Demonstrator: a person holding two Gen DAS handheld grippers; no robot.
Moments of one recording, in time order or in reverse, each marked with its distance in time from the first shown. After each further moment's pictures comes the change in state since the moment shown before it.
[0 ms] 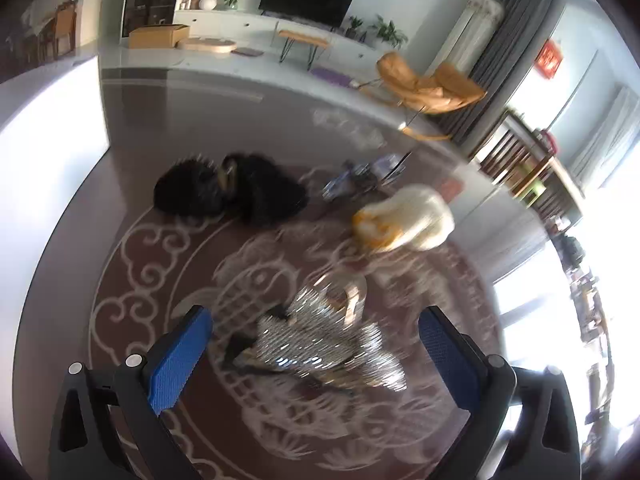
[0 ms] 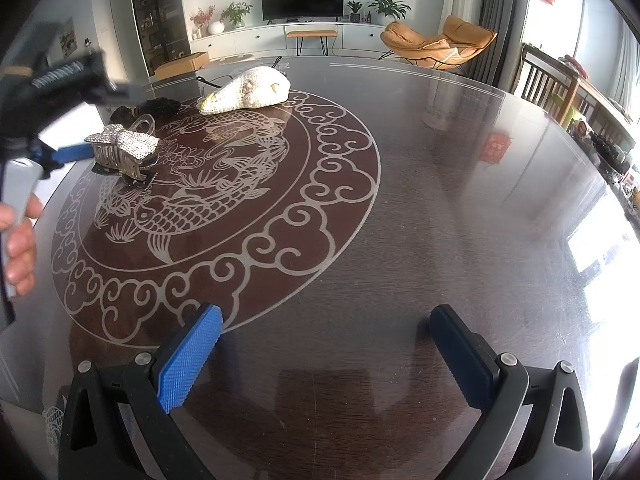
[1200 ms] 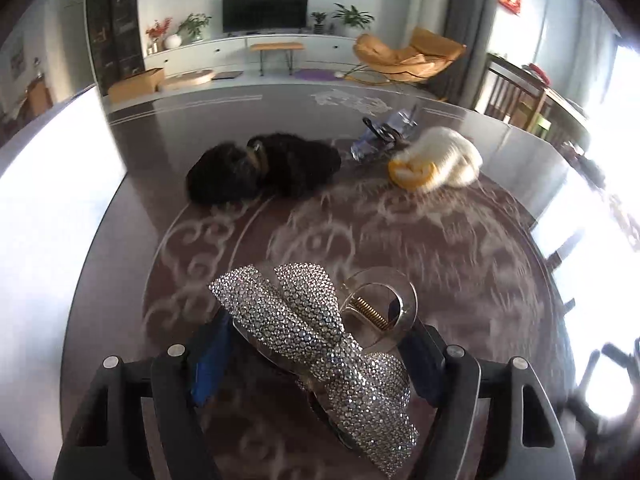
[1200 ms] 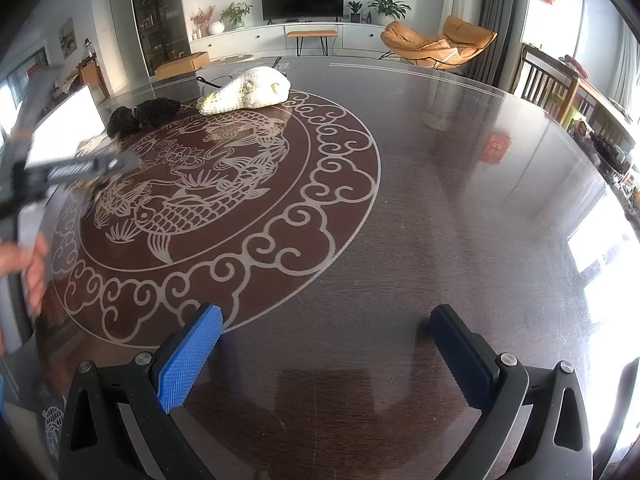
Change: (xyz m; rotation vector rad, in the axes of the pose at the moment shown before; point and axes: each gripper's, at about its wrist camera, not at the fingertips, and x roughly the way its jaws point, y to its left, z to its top) left arm 0.000 0.020 -0.034 0.269 -0.026 0.098; right arm 0.000 0.001 0.000 0.000 0.000 0.000
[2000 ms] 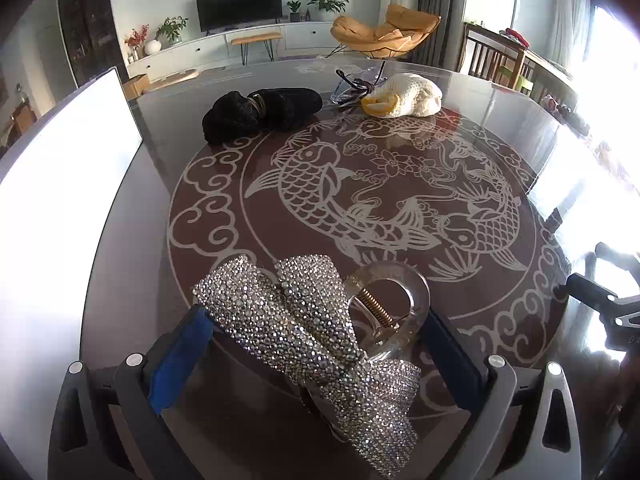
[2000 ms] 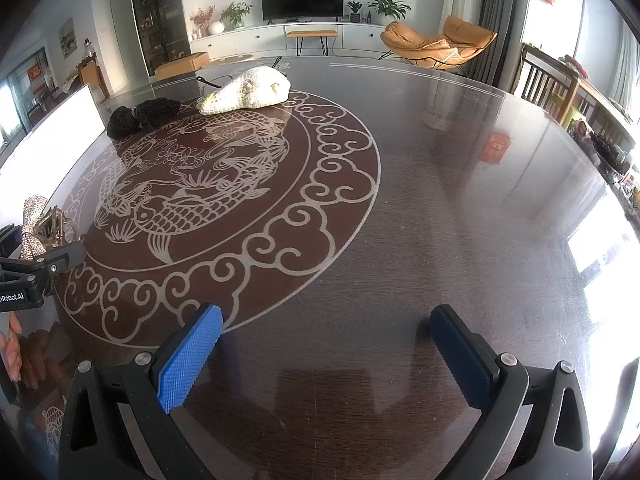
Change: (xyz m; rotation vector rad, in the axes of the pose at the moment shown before) left arm -0.027 -0.006 -0.050 0.108 0.056 0.017; right arm 0.000 0.000 0.000 0.000 0.000 0.000
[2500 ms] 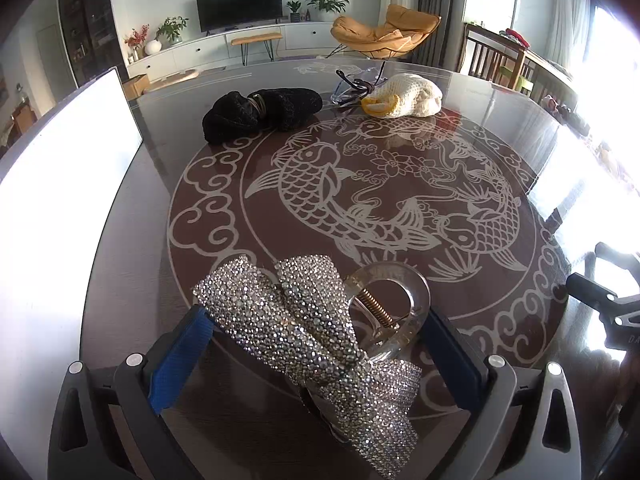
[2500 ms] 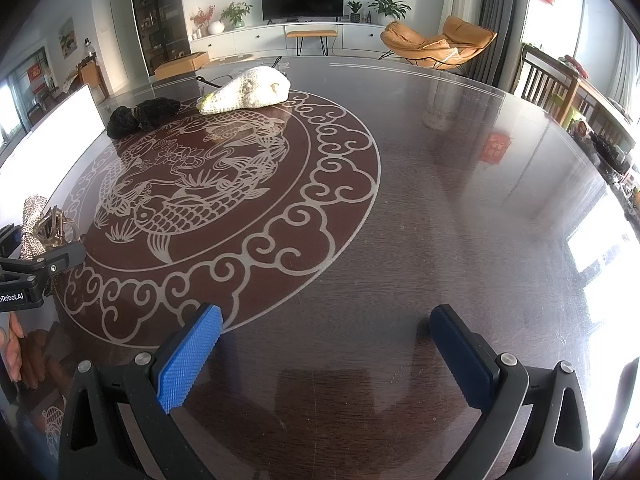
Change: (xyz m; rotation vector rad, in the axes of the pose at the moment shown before) left arm 0.001 0.000 0.000 0.001 0.000 0.001; right arm 0.002 0.001 0.002 -0.009 0.008 0.008
